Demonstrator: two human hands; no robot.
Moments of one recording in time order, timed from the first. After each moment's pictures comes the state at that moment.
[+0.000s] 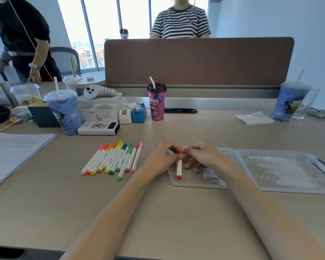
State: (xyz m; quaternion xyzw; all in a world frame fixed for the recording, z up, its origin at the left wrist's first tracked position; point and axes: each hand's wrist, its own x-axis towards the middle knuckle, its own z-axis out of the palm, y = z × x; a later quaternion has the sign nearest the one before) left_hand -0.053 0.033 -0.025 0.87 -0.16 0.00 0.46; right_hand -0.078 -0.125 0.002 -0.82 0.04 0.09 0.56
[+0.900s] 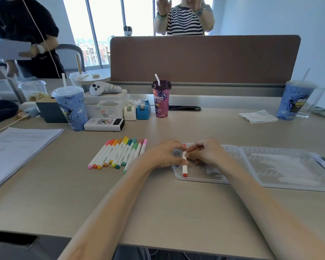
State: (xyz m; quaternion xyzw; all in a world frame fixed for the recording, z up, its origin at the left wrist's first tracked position) left_hand -0.050 0.046 -0.008 0.93 -0.25 -0.10 0.25; right_hand -0.072 -0.126 -0.006 -0.88 0.00 0.03 0.48
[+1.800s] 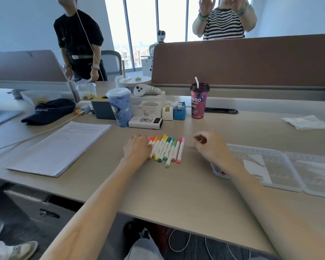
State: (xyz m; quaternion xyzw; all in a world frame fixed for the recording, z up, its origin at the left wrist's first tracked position) left_hand -0.069 0.208 -0.016 0.98 0.10 0.10 0.11; right_hand -0.065 -0.029 -0.010 -0.92 -0.14 -0.13 0.35
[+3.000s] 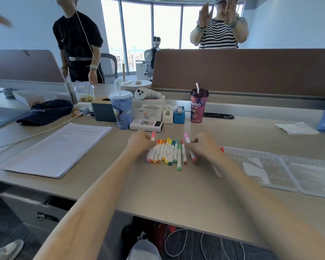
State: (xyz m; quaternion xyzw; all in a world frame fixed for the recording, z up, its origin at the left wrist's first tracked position) left_hand -0.056 0.222 0.007 0.94 0.10 0.02 0.32; right_hand -0.058 0.009 0.009 -0.94 -0.03 0.00 0.33
